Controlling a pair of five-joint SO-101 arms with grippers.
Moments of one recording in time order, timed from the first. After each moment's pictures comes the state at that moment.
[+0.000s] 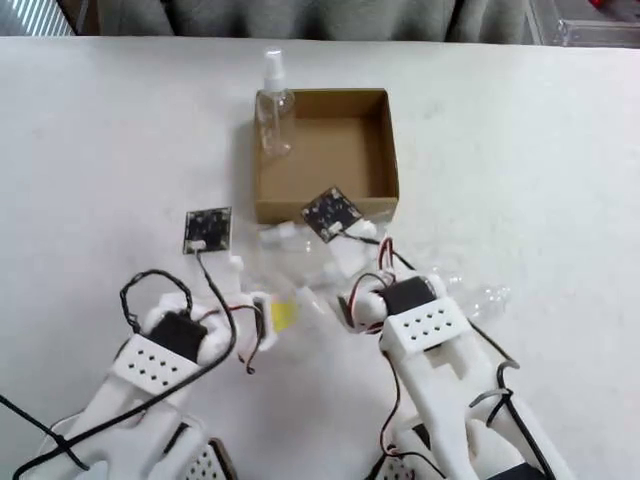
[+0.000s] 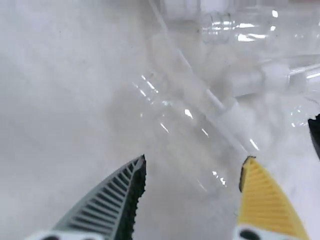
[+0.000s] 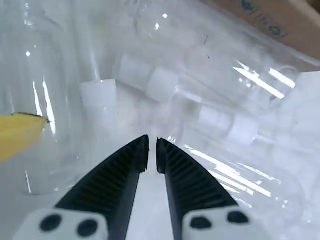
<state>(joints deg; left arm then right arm) 19.3 -52.0 71.8 55.5 33.3 -24.6 -34.4 57.8 49.1 18.1</state>
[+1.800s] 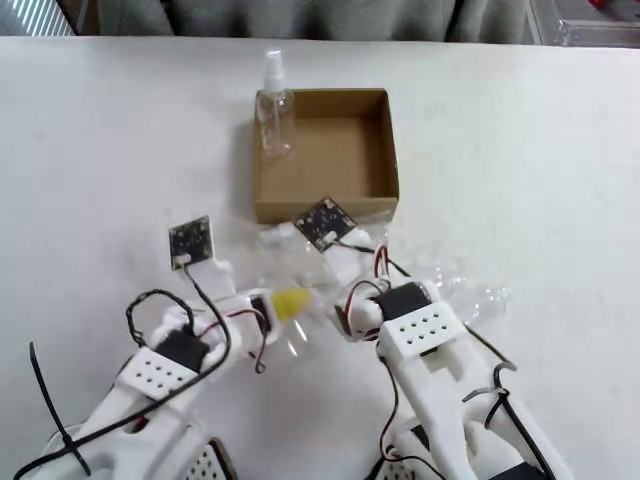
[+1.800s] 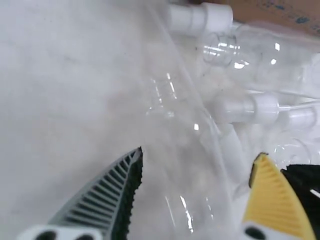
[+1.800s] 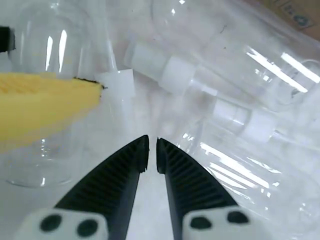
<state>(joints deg) 18.2 -50.7 82.6 34.9 43.4 -26.4 -34.3 60.0 49.1 18.1</state>
